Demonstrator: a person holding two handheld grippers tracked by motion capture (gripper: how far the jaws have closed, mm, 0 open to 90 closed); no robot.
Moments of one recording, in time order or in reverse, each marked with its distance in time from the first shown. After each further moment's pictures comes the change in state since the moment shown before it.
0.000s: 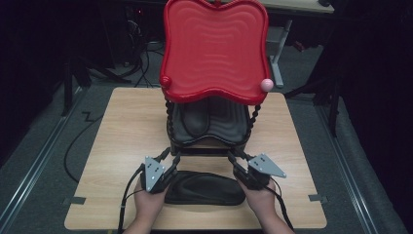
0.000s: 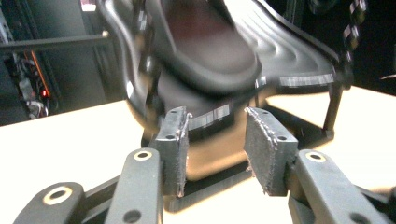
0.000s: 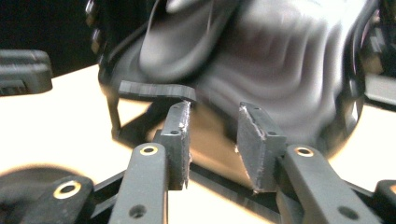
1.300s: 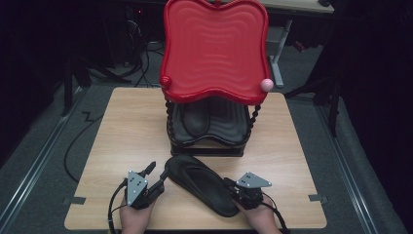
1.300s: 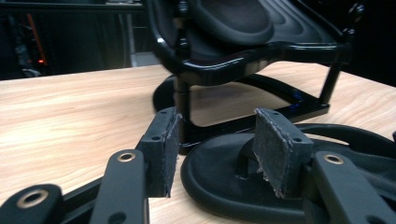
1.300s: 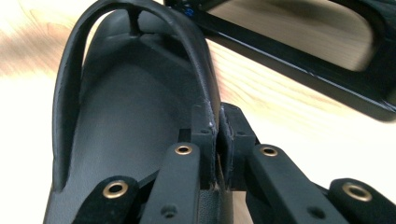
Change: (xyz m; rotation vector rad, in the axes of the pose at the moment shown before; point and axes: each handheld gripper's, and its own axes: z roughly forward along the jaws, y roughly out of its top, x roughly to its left) left arm 0.014 -0.022 -0.026 0.033 -0.022 -0.096; right arm 0.016 -0.057 0.000 0.317 0.180 -0.038
